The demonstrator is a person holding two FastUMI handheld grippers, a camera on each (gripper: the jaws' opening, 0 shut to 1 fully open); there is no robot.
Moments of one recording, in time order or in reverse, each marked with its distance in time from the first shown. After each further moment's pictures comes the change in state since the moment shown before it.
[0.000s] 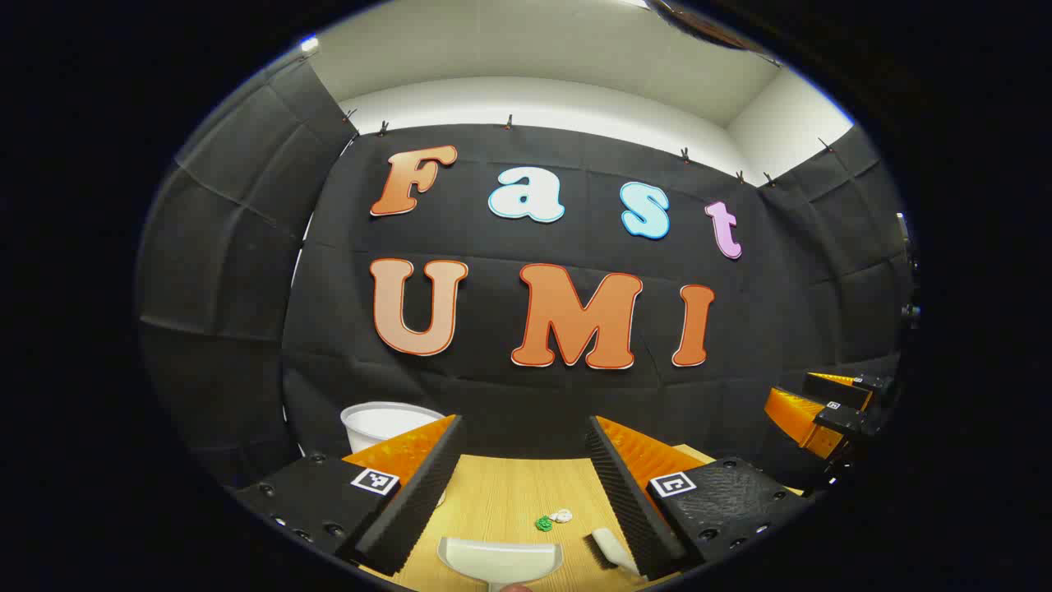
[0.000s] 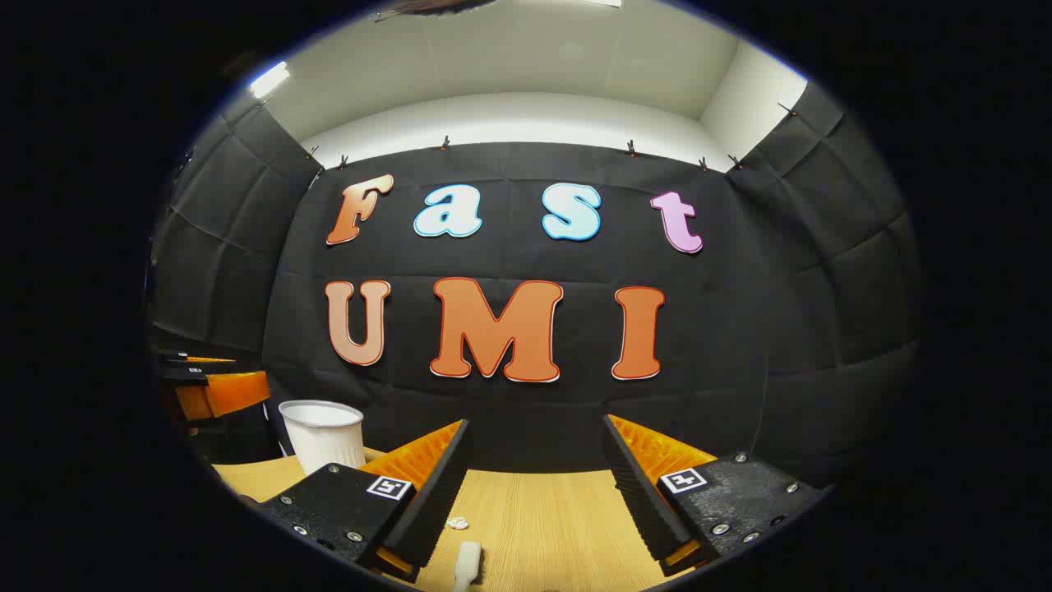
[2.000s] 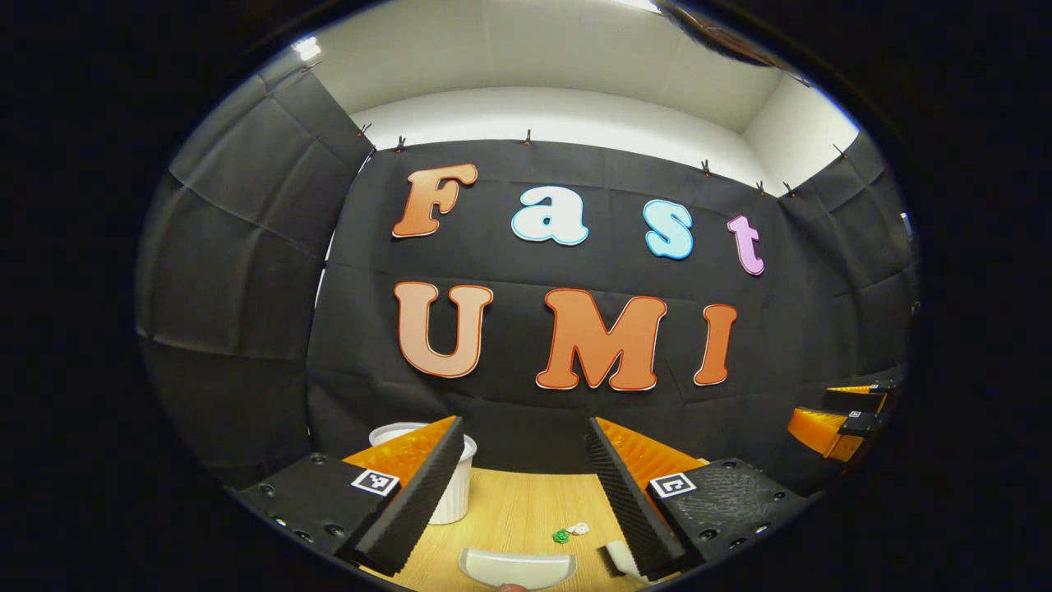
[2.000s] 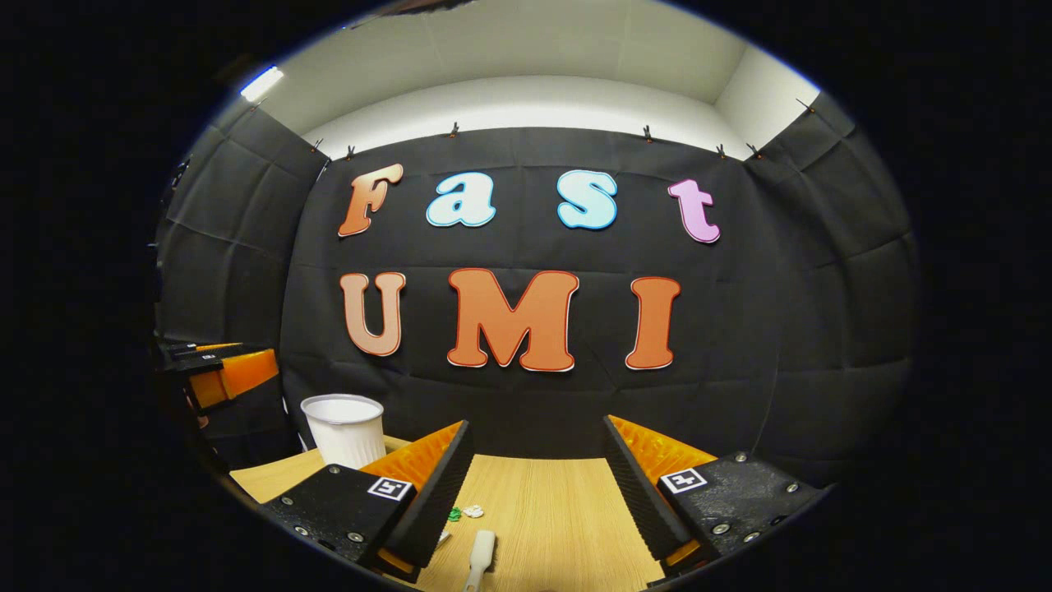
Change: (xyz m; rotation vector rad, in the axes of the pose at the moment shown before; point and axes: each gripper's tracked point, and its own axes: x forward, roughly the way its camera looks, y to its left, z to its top) left arm 0.005 0.014 0.020 -0.001 -0.043 0.078; right arm -0.008 0.013 0.031 -0.007 0.102 0.056
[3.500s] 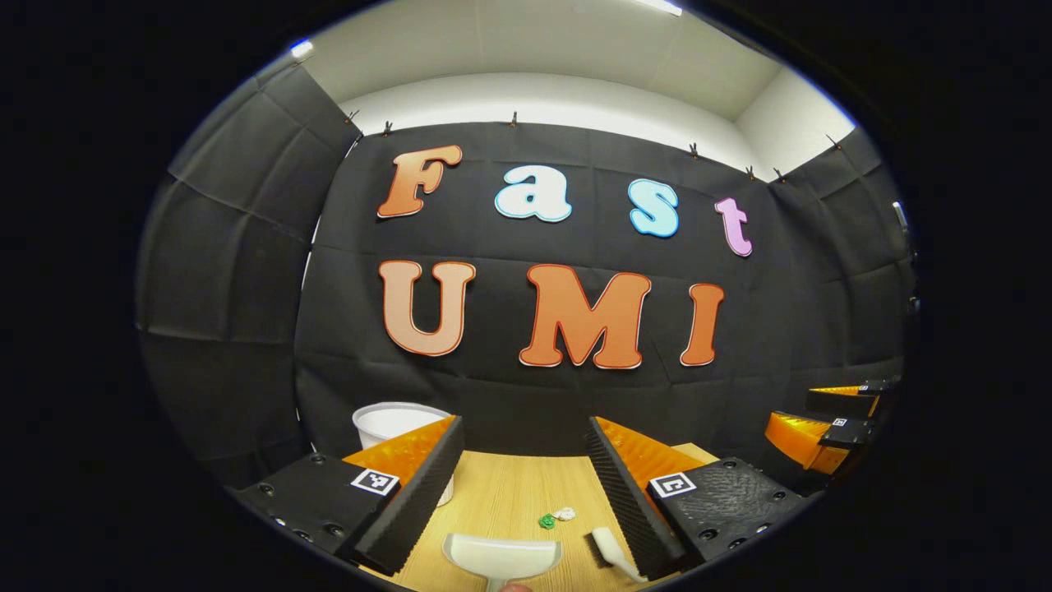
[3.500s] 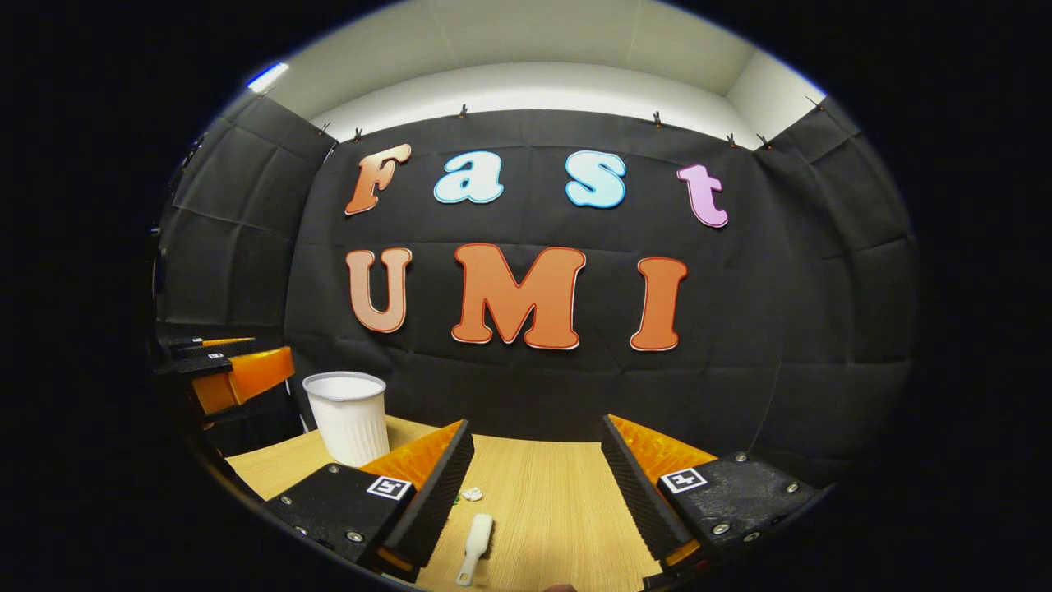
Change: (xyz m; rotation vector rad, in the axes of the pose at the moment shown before) left arm -0.010 -0.012 -0.016 0.018 0.065 -0.026; right arm -0.006 0.002 -0.029 -0.019 0.072 0.024
